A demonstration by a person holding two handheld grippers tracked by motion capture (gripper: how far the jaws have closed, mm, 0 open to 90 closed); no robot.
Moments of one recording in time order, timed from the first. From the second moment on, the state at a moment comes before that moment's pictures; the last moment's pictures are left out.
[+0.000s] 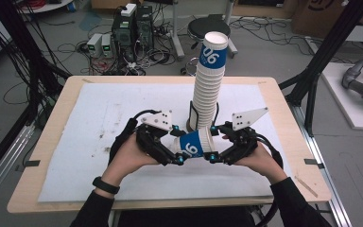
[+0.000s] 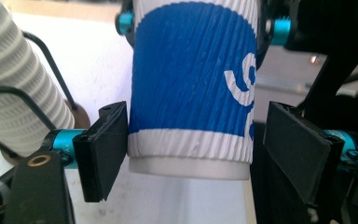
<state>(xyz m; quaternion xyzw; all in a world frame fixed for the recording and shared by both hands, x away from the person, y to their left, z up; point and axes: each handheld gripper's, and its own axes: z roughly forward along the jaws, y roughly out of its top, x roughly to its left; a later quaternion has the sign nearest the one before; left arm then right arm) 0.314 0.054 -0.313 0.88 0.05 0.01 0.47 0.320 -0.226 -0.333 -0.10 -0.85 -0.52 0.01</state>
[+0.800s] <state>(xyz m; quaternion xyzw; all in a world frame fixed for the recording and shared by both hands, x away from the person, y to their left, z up) 0.320 0.061 -0.318 0.84 0.04 0.01 0.54 0.318 -0.233 -0.324 -0.11 -0.81 -0.57 0.01</state>
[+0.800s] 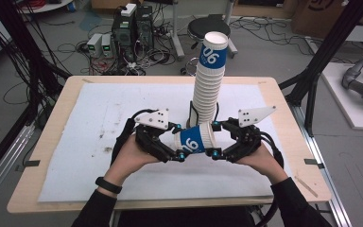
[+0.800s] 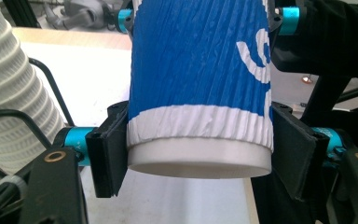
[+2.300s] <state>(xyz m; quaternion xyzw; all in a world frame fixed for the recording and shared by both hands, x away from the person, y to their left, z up) 0.318 0.048 -0.330 0.85 0.05 0.02 0.52 0.319 -0.231 -0.319 -0.11 -0.80 -0.59 0.02</state>
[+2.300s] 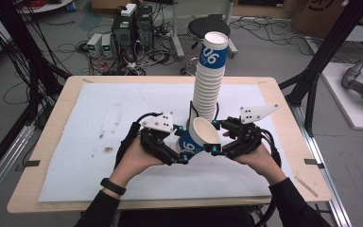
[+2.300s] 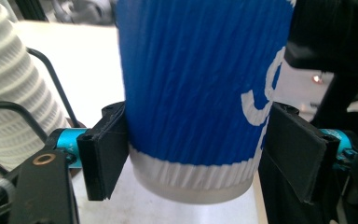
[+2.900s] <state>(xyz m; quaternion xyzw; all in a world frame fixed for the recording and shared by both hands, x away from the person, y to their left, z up) 0.321 0.047 -0.342 0.81 0.06 0.01 0.58 0.315 -0.228 -0.319 -0.12 -0.78 -0.61 0.03</state>
